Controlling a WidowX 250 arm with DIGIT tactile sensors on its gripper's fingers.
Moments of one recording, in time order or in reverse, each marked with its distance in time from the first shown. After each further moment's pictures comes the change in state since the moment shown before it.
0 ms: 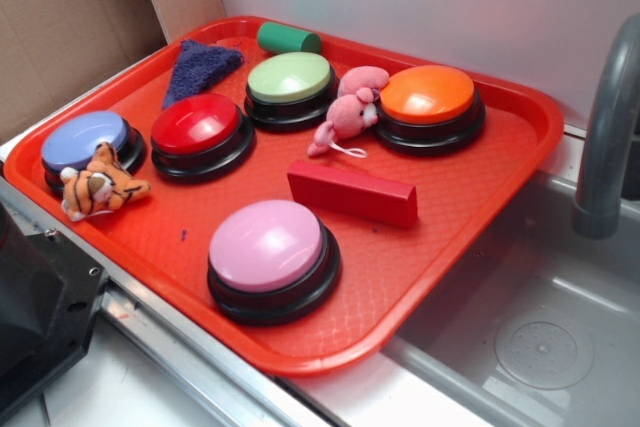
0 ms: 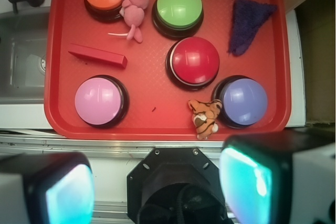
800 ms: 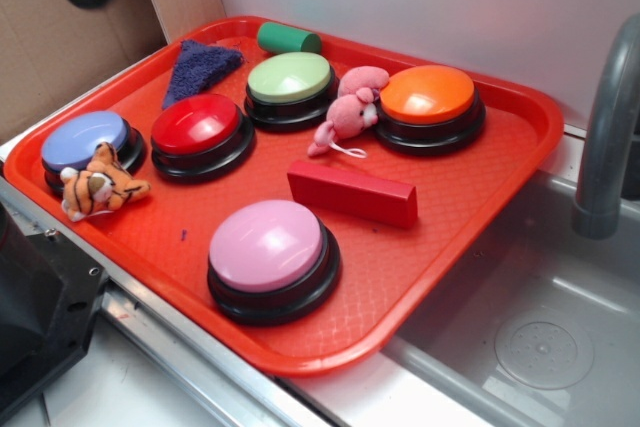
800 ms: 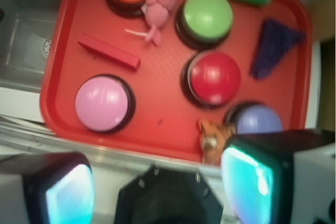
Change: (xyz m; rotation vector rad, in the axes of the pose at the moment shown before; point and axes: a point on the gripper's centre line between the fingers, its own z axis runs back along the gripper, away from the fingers) arm 0.028 -0.030 -0.040 0.020 0.019 -0.268
